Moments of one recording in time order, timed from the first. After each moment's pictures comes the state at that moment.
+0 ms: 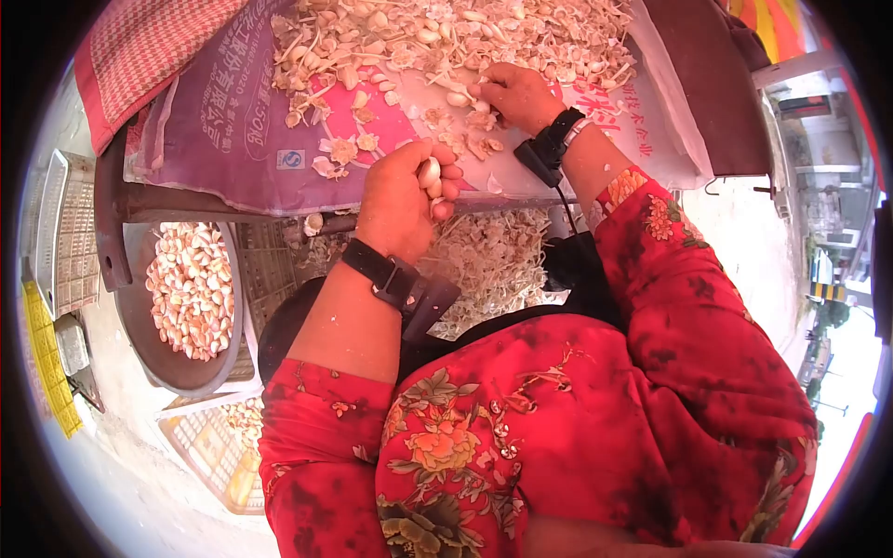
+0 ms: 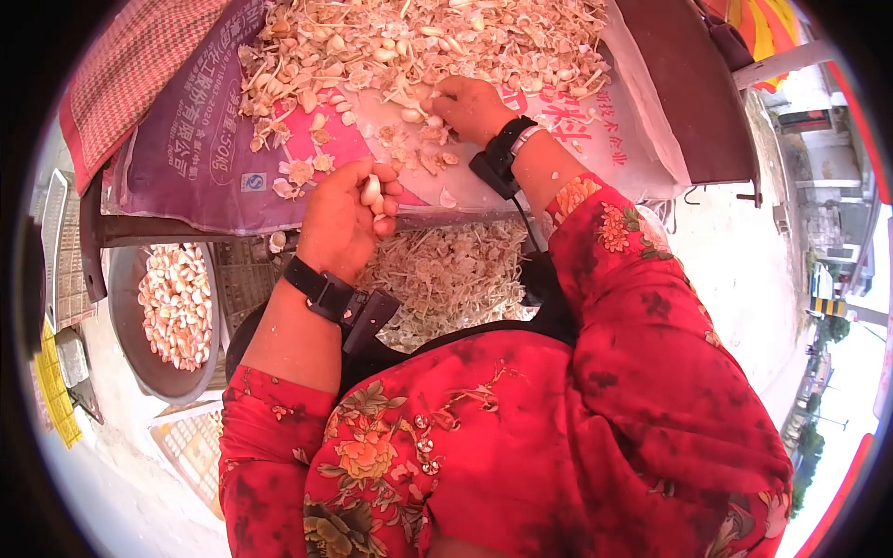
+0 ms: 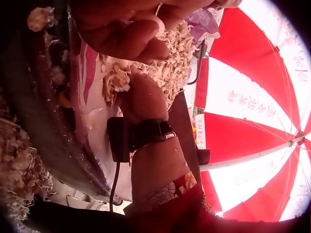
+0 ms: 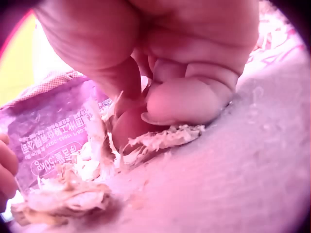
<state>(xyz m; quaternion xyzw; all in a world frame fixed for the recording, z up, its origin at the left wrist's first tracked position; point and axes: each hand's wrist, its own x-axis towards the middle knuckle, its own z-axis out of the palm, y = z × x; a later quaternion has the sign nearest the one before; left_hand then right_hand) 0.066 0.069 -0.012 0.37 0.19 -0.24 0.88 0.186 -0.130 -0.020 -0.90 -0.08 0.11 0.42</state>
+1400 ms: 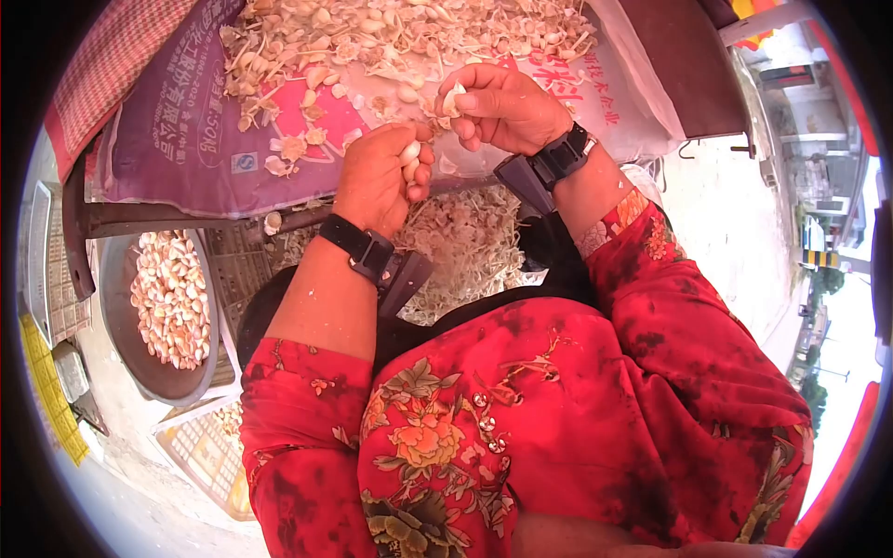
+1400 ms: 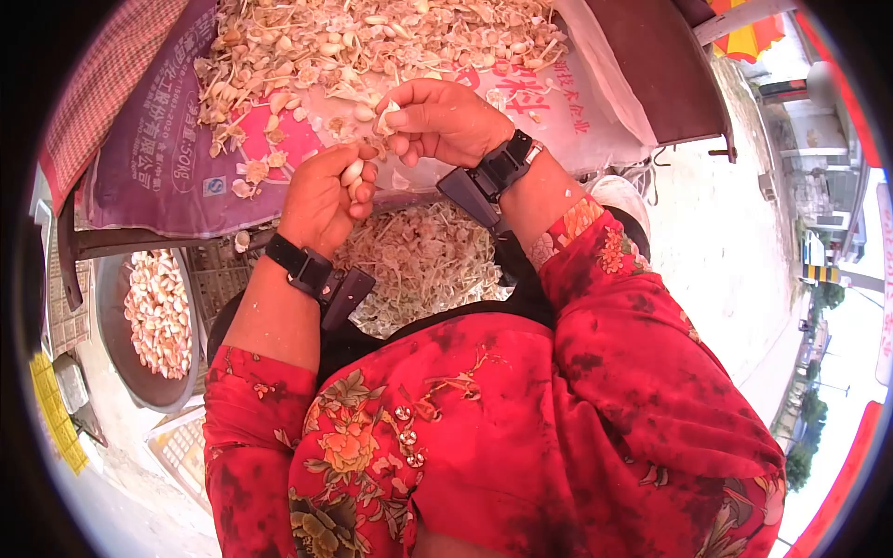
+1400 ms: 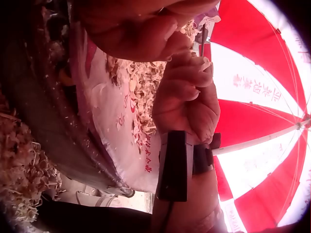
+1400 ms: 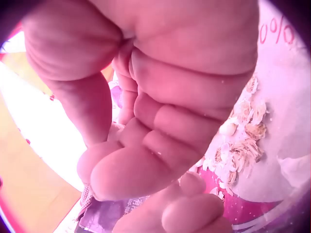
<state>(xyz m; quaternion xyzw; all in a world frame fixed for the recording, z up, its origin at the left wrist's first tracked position) 0.074 0.040 -0.019 0.40 0.14 -0.27 0.86 0.126 -0.162 0.008 -0.51 -0.12 0.32 0.79</state>
